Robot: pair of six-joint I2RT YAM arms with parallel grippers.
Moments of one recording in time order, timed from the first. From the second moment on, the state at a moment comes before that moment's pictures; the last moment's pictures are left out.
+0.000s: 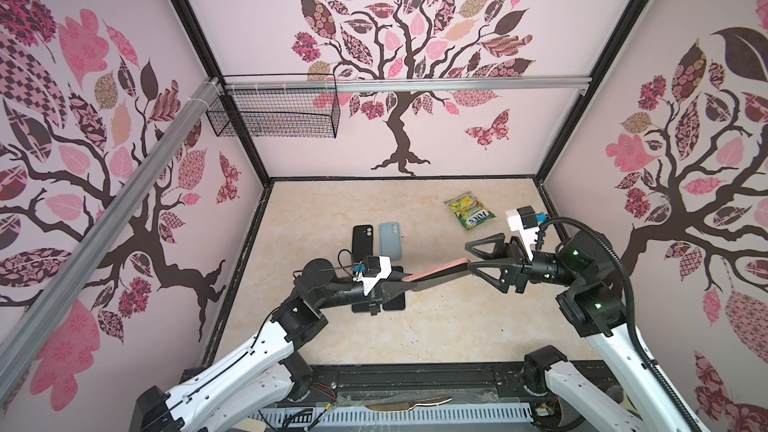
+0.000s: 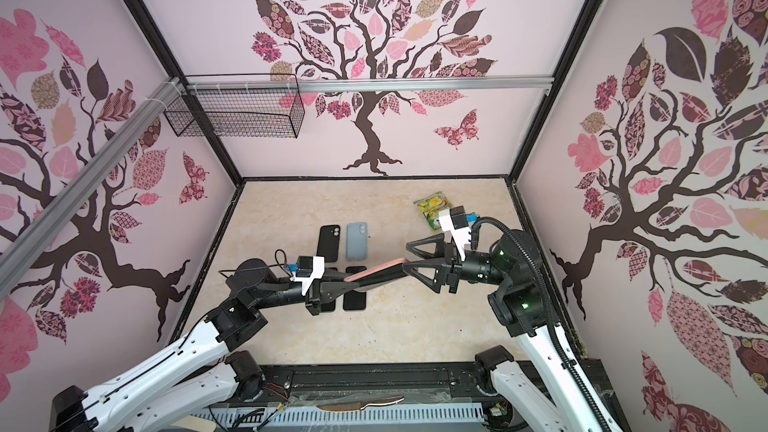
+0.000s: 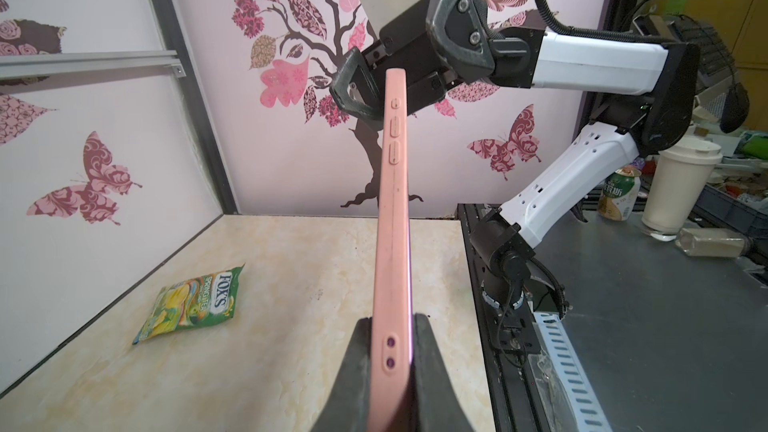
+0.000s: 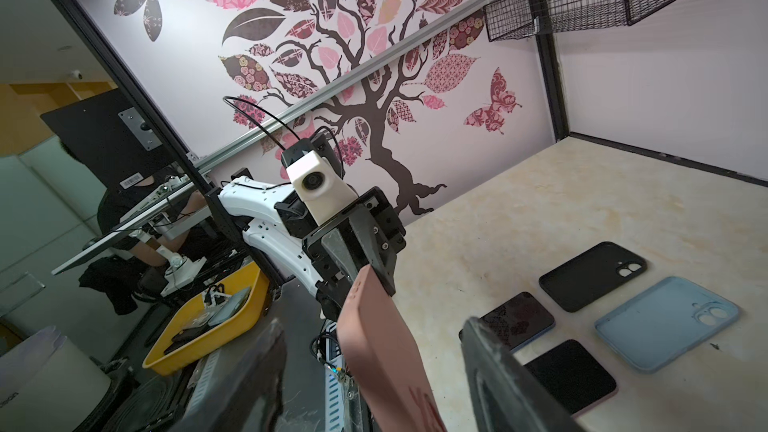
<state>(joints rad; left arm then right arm) -0.77 0.81 0.59 0.31 0.67 0.03 0.32 0.71 0.86 -0.06 -1.09 0.48</state>
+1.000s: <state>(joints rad) -0.77 0.86 0.59 0.36 0.70 -0.03 0.32 0.75 0.80 0.07 -1.17 0.60</state>
